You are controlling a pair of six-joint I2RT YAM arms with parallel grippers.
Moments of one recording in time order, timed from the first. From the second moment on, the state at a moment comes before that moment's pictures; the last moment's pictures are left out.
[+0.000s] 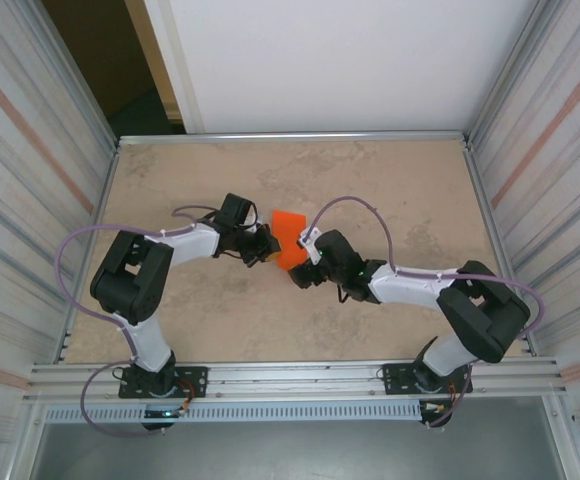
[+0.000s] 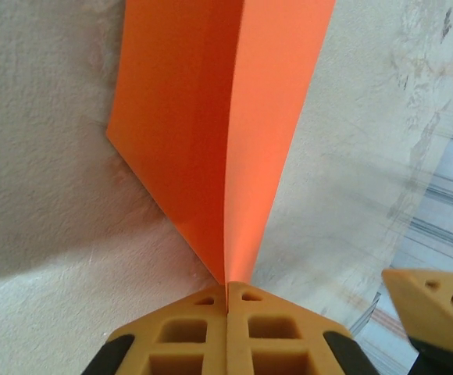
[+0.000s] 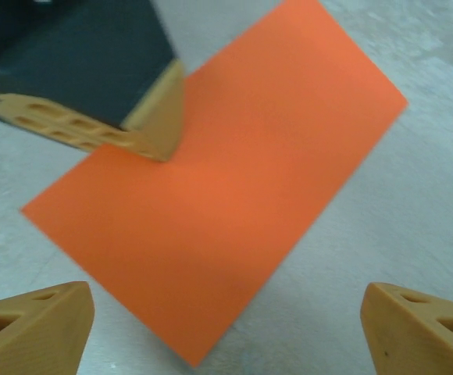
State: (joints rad) left arm -0.47 1.79 0.98 -0.18 0.58 -0.95; right arm 0.83 1.51 0.67 0.16 0.11 0.02
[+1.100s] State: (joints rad) left arm -0.47 1.79 1.04 -0.25 0.58 -0.99; right arm 0.91 1.67 0.67 0.37 0.19 -0.18
